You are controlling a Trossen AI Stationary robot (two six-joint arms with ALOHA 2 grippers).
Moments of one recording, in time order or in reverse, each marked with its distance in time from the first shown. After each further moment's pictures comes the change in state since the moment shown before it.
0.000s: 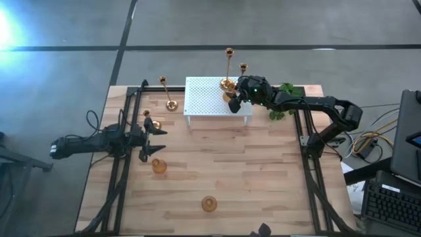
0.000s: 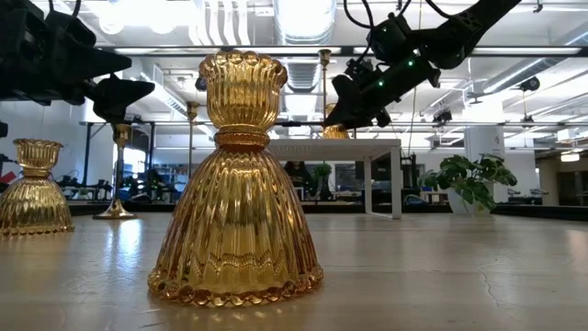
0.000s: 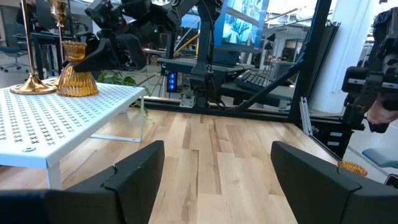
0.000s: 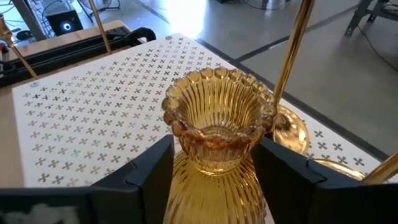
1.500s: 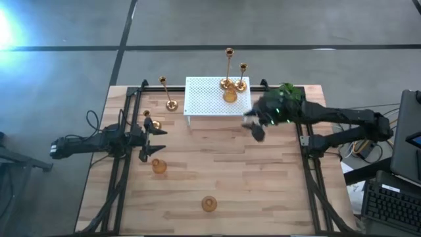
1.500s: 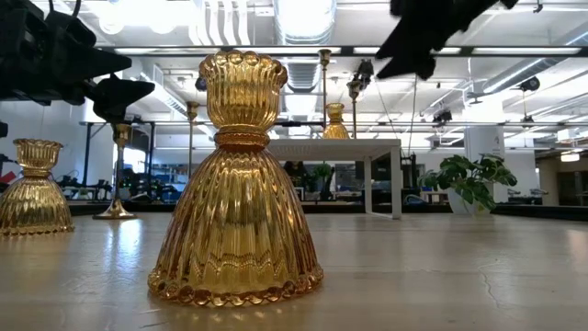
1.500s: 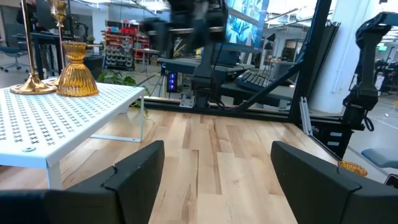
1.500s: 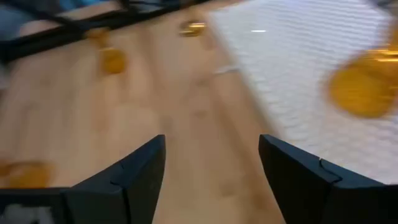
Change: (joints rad) left arm 0.000 0.000 0.000 0.000 0.000 0.000; right arm 0.334 -0.440 0.000 -0.625 -0.099 0.105
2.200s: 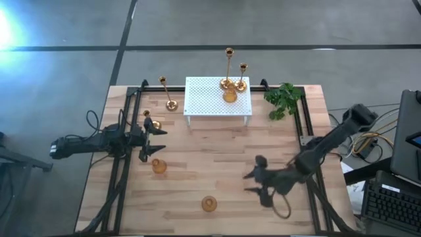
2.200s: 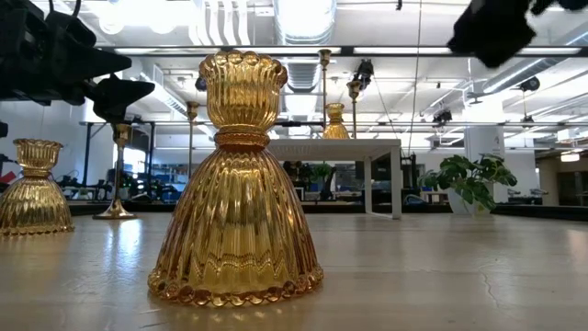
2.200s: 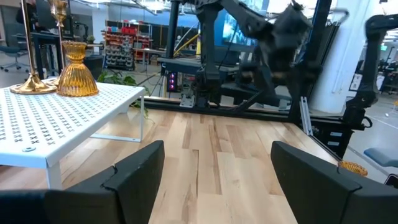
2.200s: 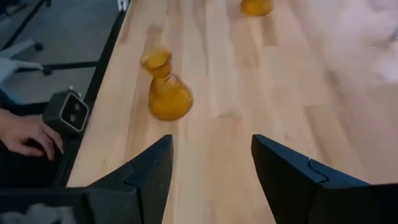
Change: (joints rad) left arm 0.000 0.000 0.000 0.000 0.000 0.000; right arm 0.841 0.264 -0.119 0.297 0.471 0.329
